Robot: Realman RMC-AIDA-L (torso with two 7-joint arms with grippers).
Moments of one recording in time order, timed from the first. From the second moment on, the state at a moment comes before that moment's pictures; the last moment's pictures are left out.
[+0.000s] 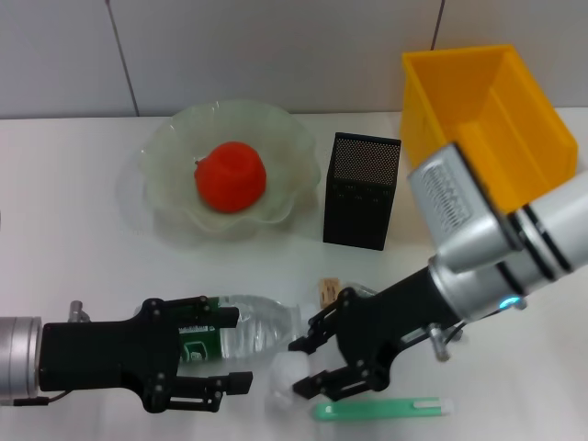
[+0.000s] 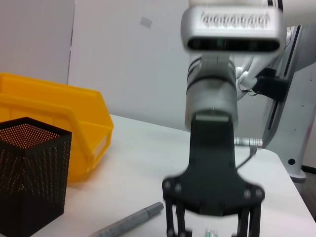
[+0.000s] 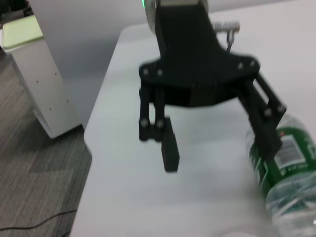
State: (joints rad) left arm -0.44 -1.99 0.97 0.54 1.82 1.68 -1.15; right arm 0.81 2.08 -1.27 -0.59 -2.01 -1.47 1.43
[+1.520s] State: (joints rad) left arm -0.44 -2.01 0.96 0.53 1.82 1.68 -1.16; right arm 0.65 2.02 -0.61 -0.88 -2.11 -1.16 1.73
